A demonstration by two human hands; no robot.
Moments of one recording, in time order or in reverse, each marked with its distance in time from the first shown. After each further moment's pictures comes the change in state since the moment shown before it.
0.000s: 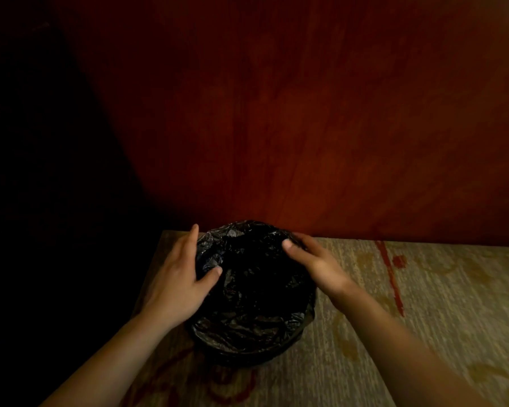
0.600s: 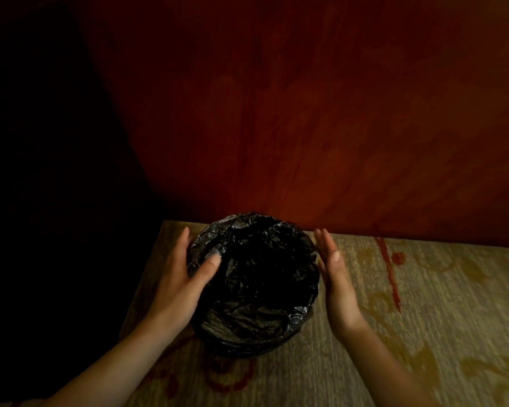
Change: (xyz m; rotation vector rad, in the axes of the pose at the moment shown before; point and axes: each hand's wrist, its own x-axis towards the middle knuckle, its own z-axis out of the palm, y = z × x) left_hand -0.028 -0.003 0.009 -0.677 0.032 -0.191; right_hand -0.018 0.058 0.015 0.253 0.224 -0.270
